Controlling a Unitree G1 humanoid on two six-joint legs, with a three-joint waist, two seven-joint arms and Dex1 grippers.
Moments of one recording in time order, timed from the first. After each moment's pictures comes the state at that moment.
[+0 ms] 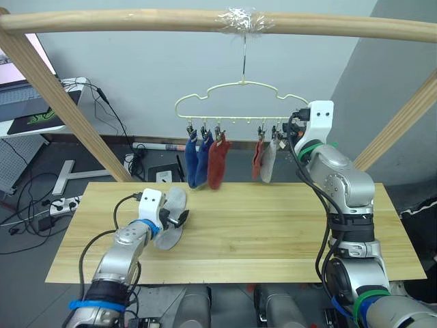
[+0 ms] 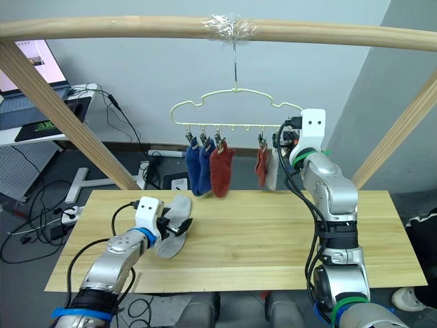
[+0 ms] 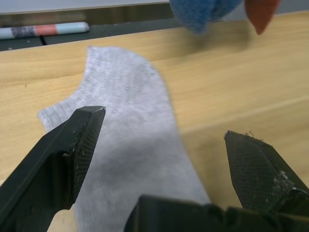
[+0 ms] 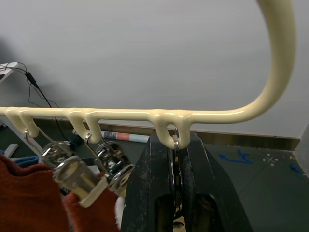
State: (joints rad) left arm -0.23 0.41 -0.03 0.31 -0.11 0.30 -0.40; right arm -0.72 -0.15 -0.14 -0.02 0.26 0.76 0.08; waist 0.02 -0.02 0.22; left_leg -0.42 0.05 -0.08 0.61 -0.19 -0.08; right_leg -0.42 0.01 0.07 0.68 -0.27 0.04
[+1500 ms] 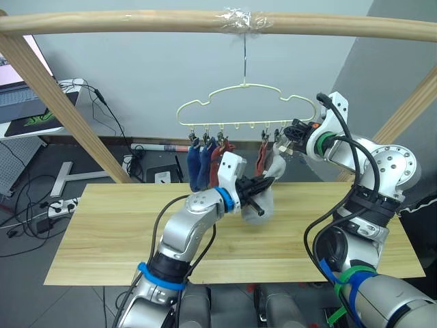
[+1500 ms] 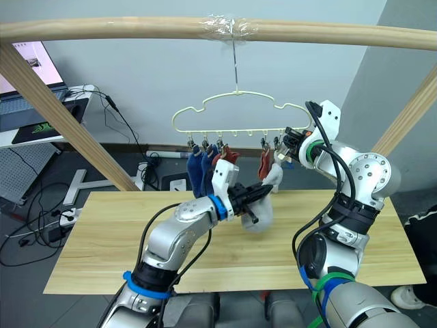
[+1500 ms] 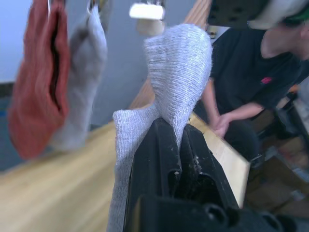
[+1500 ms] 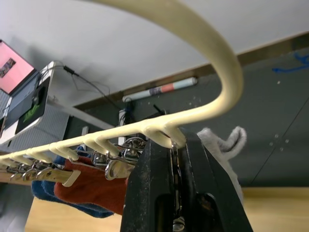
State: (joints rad) left arm -0.48 0.08 -0.26 -0.07 -0.27 0.57 -0.53; right arm -0.96 -0.05 -0.61 -0.13 0.55 1.52 -0.14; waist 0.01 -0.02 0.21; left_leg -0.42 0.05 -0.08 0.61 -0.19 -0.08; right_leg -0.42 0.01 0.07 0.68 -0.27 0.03
